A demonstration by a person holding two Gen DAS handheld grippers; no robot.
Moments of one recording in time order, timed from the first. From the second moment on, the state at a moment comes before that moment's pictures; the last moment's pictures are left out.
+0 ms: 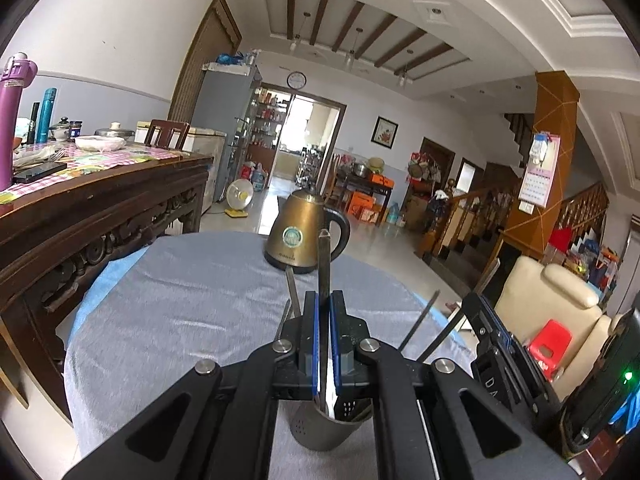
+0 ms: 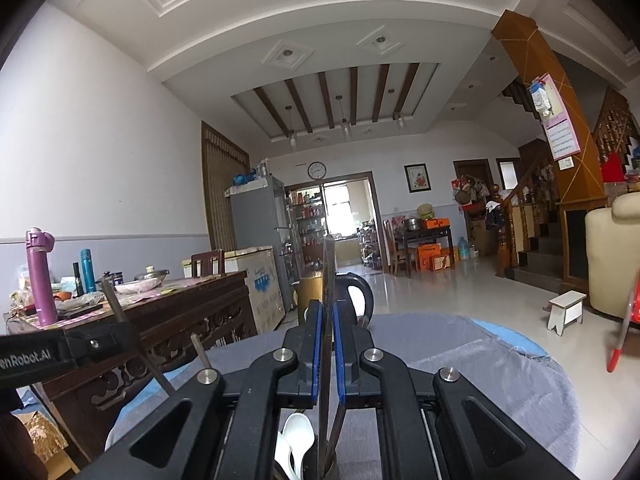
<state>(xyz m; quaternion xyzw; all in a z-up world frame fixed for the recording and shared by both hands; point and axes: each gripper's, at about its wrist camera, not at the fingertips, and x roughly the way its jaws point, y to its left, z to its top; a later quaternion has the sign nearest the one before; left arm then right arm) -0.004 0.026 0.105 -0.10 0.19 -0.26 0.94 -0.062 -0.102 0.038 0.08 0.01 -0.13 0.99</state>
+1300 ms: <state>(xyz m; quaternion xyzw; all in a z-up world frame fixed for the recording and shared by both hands) 0.028 0.071 0.062 -0.09 0.29 -0.17 0.94 -0.079 -0.172 0.012 0.16 0.08 -0.15 0.97</state>
